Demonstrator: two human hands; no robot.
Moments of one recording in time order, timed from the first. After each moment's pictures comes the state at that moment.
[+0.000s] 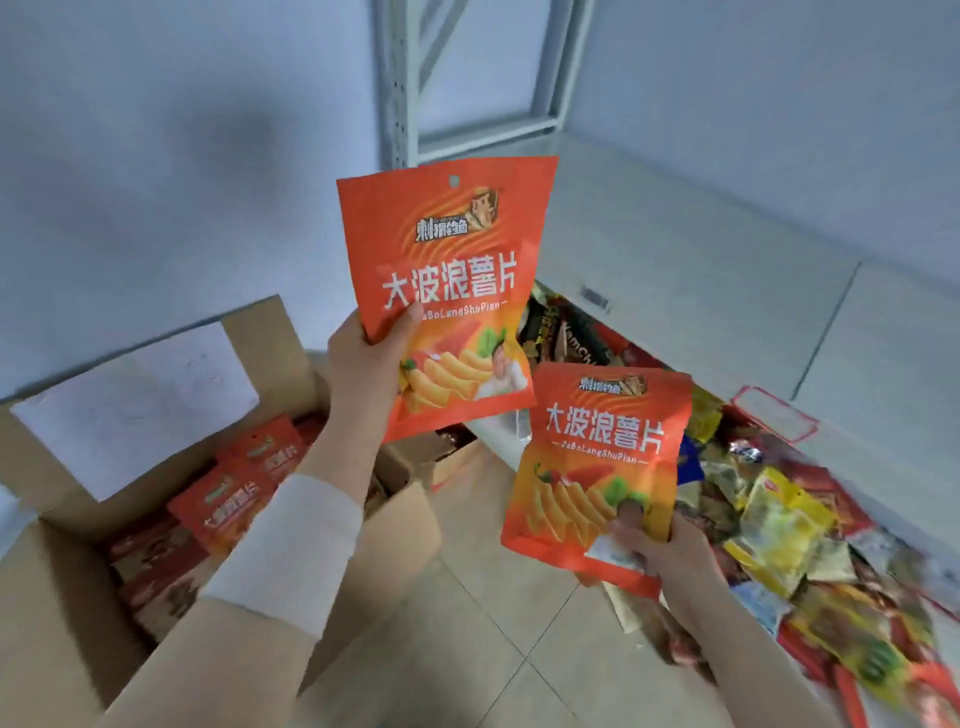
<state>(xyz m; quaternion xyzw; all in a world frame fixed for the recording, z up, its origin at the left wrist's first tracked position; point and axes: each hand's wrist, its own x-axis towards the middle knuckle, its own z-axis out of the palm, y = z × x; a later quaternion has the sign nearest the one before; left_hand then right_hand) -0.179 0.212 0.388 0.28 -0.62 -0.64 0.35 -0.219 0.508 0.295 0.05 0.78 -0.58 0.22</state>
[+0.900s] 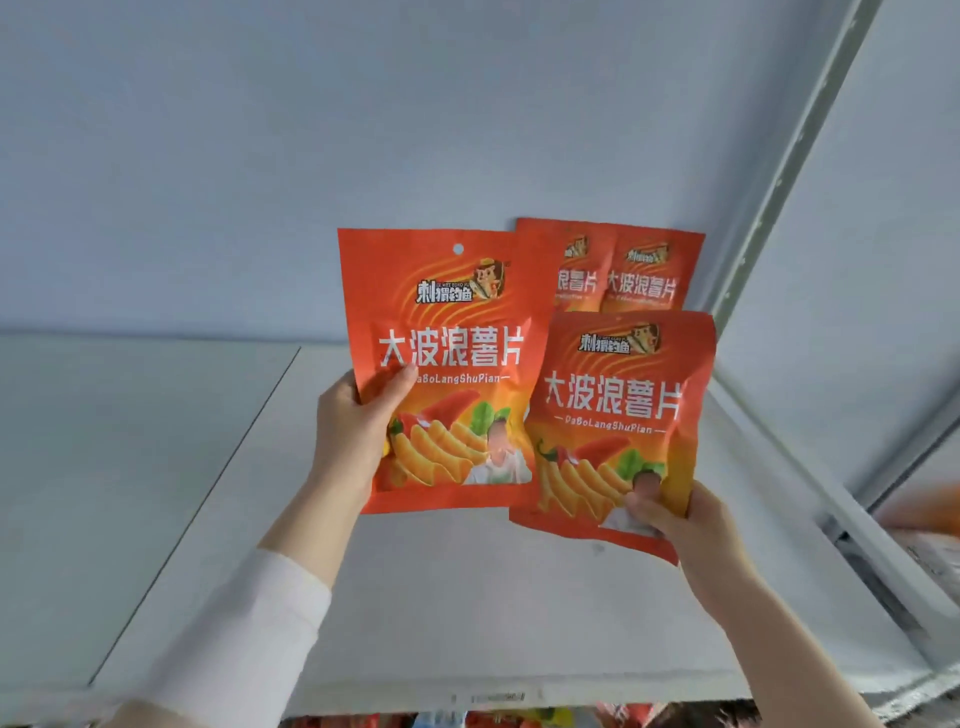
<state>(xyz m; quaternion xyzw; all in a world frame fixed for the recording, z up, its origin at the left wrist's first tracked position) -0.515 0.770 0.453 -0.06 -0.64 -0.76 0.09 -0.391 1.030 0.396 0.22 0.71 -0.64 -0.17</state>
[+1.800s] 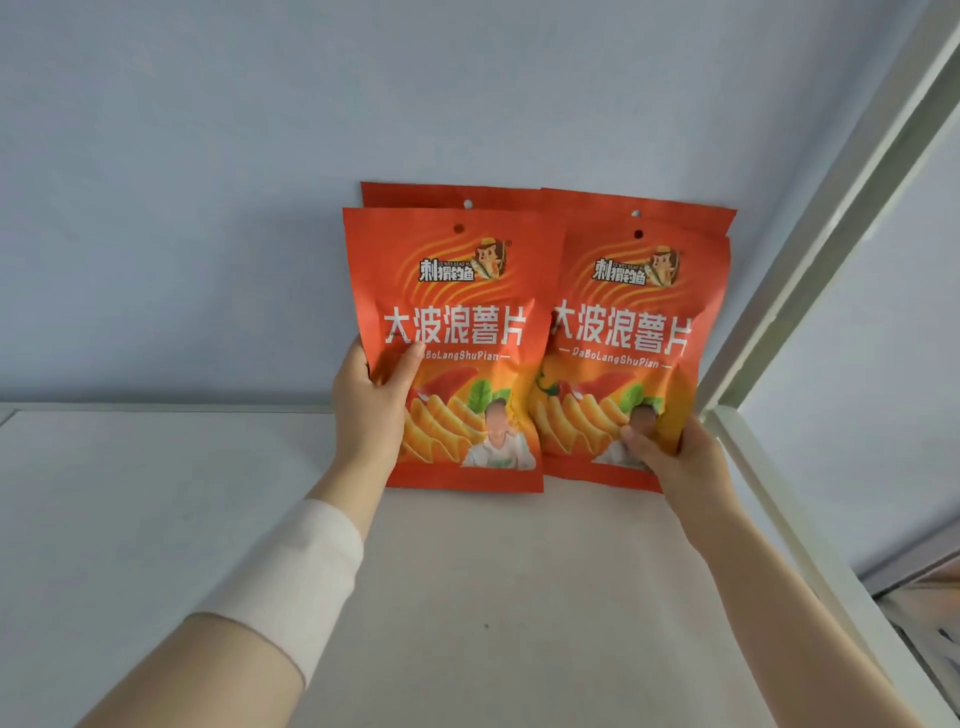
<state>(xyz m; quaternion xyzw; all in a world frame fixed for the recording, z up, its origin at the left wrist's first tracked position) -0.760 1.026 0.377 -0.04 -0.70 -0.69 0.16 -0.649 1.264 0.355 0.23 0.77 -0.56 -0.21</state>
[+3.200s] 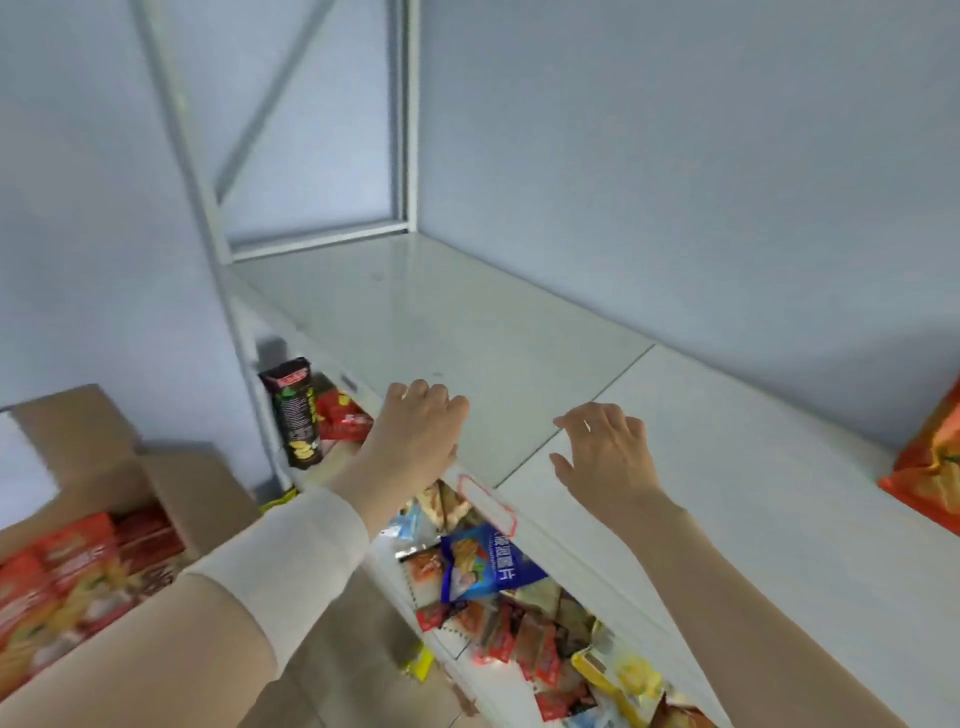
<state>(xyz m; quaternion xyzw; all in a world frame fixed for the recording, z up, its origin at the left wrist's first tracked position) -0.399 0.513 0.417 0.05 -0.99 0.11 0.10 -0.473 0.704 0.415 -0.33 0.94 -0.02 -0.13</state>
